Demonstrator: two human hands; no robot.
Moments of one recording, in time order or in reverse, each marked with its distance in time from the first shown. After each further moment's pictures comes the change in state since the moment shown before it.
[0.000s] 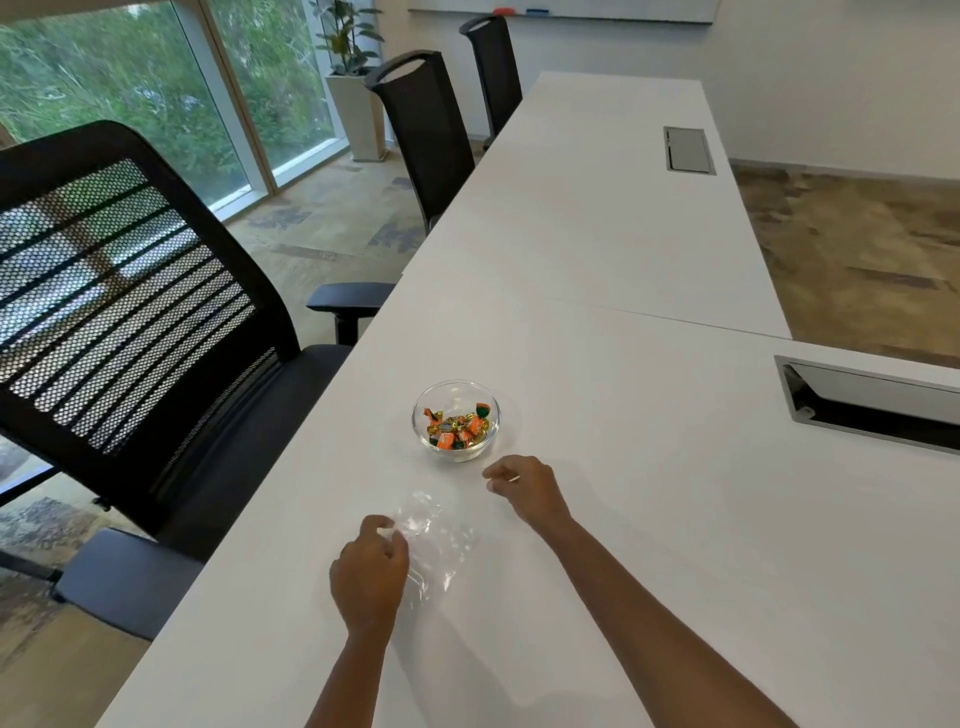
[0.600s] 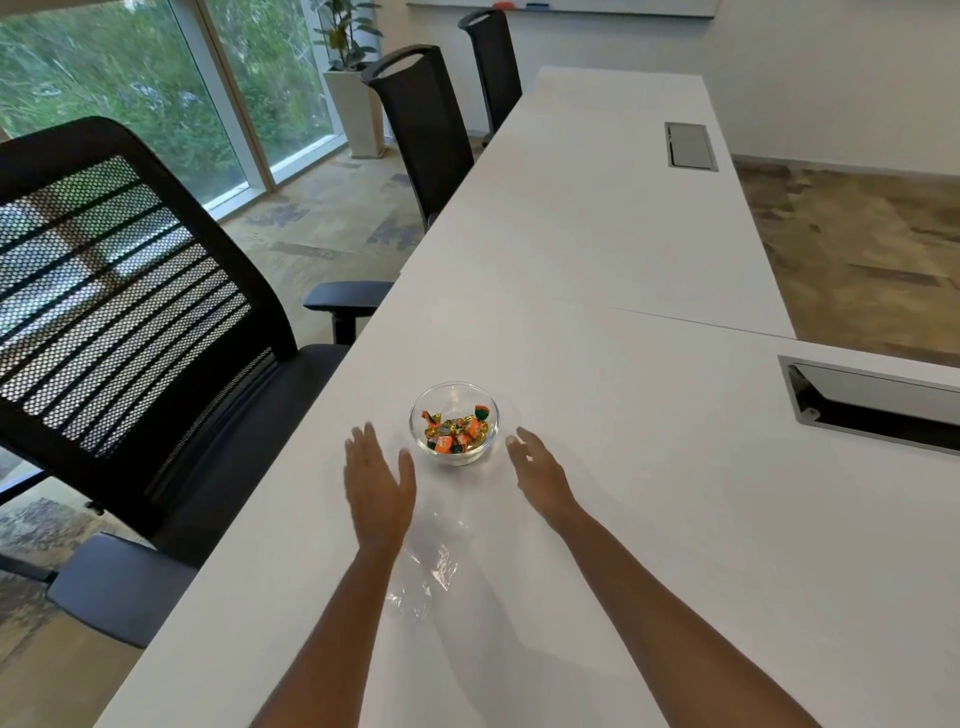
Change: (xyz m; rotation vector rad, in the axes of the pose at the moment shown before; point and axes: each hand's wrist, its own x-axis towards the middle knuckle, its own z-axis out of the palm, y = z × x) left_hand 0.059 0.048 0.005 -0.141 -0.031 0.104; right_hand 0.021 0.006 -0.007 0.203 0.052 0.131
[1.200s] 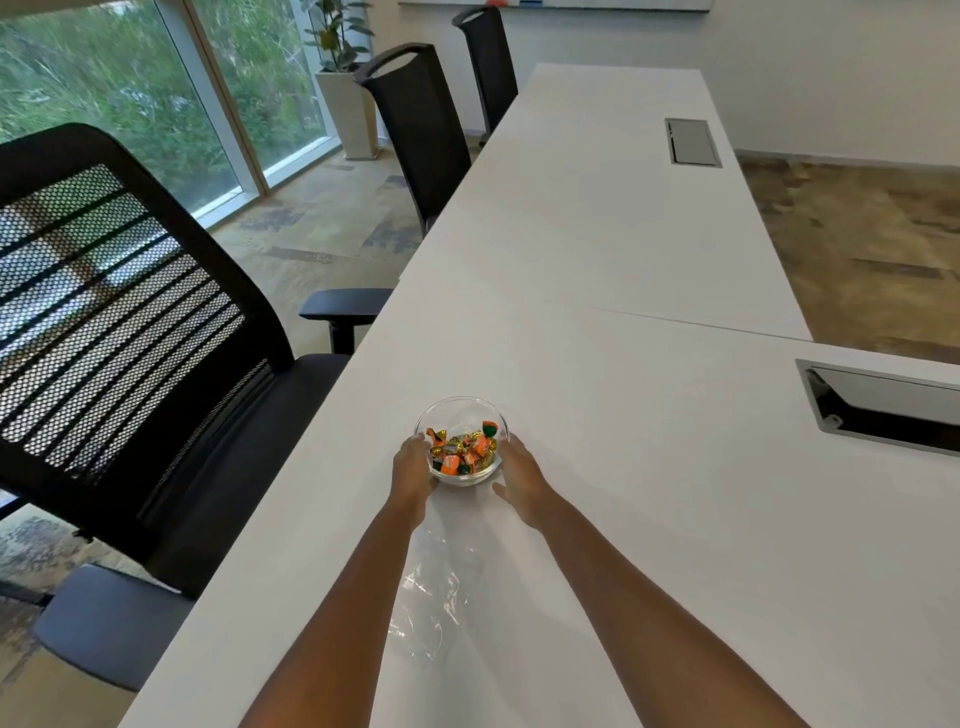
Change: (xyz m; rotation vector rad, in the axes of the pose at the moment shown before) left_hand 0.052 0.036 0.019 -0.807 -0.345 -0.543; right_hand 0.037 -0.021 0.032 0.476 -0.122 0.218
